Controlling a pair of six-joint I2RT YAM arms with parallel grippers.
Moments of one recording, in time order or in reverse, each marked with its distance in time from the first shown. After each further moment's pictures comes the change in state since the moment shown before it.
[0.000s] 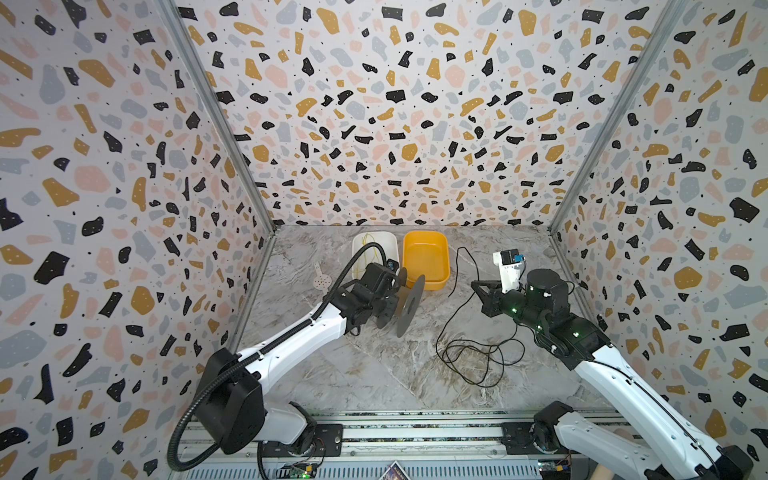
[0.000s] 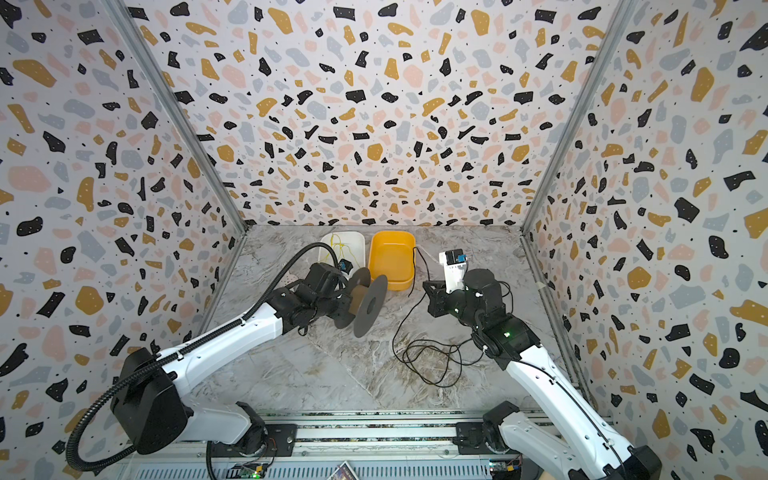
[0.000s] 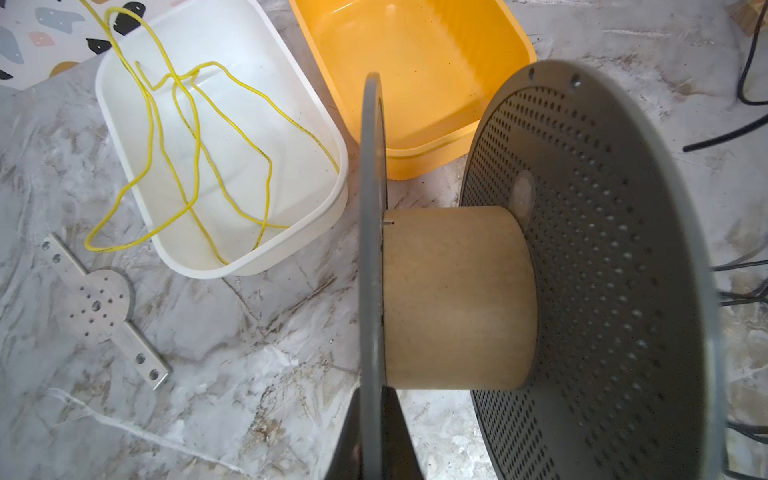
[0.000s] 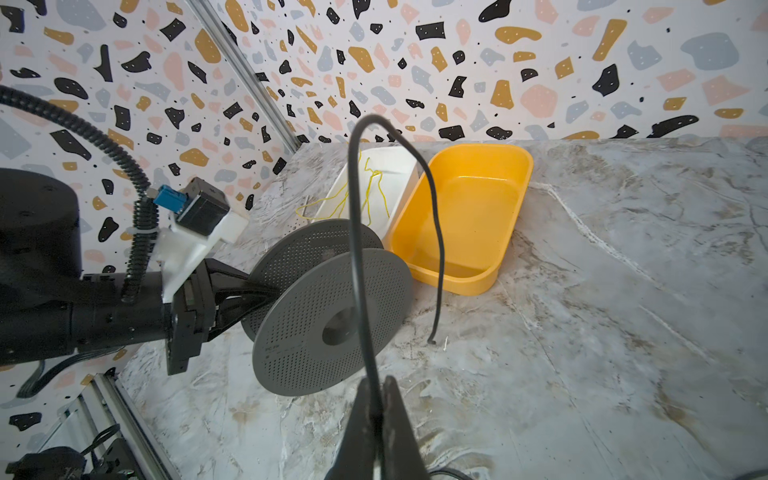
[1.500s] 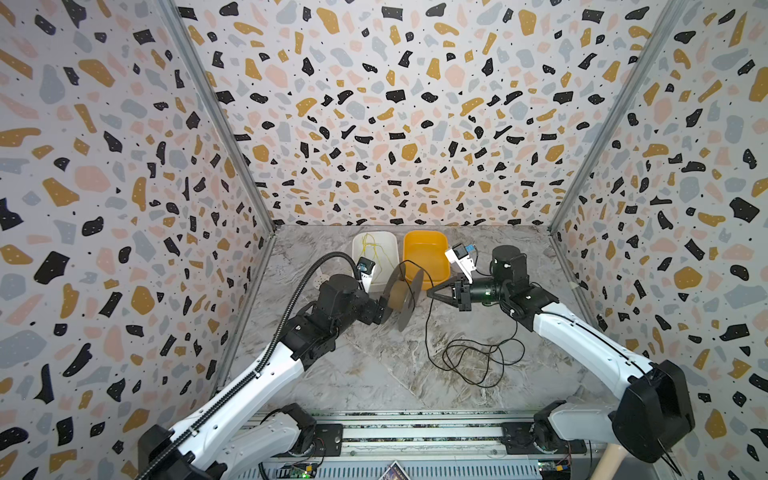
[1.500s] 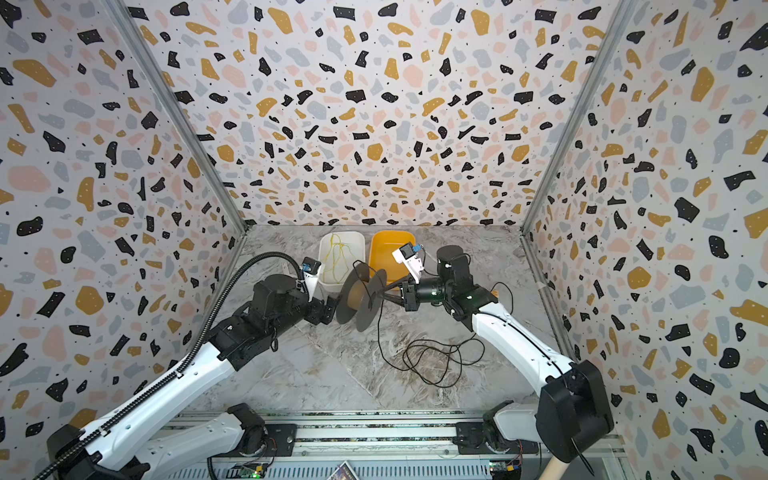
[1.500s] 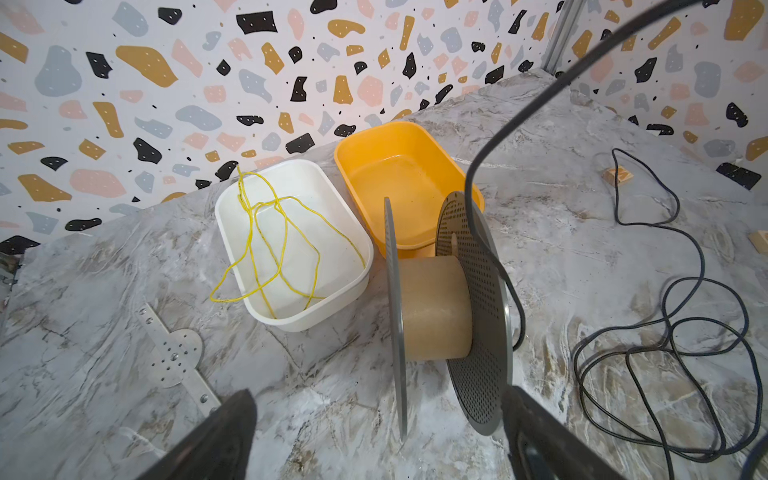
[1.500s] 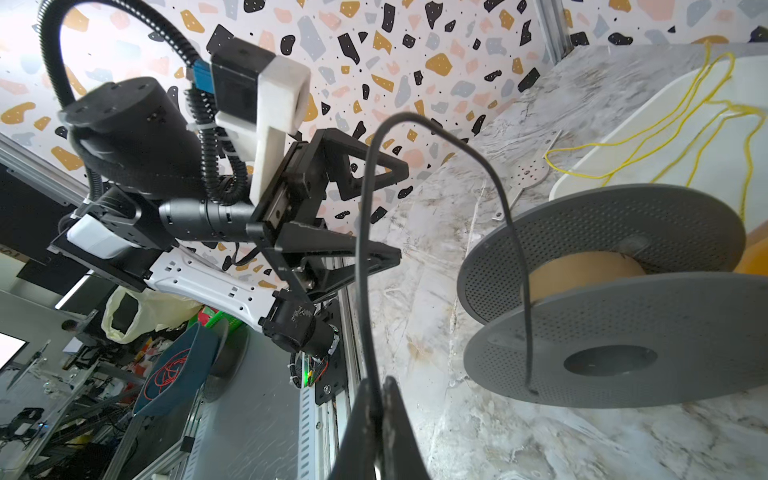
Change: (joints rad) left arm 0.037 -0.385 -0.179 0.149 0.029 0.050; right arm -0.016 0.418 0.098 0.334 -0.827 0.034
